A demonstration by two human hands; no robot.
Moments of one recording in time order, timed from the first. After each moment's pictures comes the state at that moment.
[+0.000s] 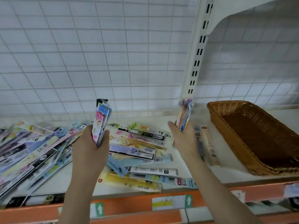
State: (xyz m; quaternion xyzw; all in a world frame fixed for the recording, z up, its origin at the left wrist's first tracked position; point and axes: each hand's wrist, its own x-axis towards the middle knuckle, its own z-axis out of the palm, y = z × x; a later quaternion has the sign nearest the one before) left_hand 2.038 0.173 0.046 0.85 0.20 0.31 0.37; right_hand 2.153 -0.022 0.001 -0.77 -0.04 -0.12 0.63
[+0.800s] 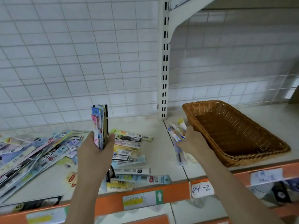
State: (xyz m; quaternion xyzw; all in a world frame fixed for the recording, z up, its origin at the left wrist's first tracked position) left_hand 2.038 0.092 0.044 0.82 0.17 0.29 0.47; right_hand 2.158 -0.130 0.008 -0.96 0.02 0.05 0.27
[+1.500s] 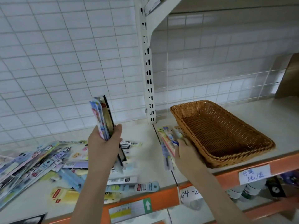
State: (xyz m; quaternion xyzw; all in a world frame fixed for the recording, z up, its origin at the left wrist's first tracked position) left_hand 2.076 0.043 0.065 0.75 0.13 0.28 0.59; right_hand 2.123 -0.145 -0.013 -0.95 -0.03 -0.01 0.30
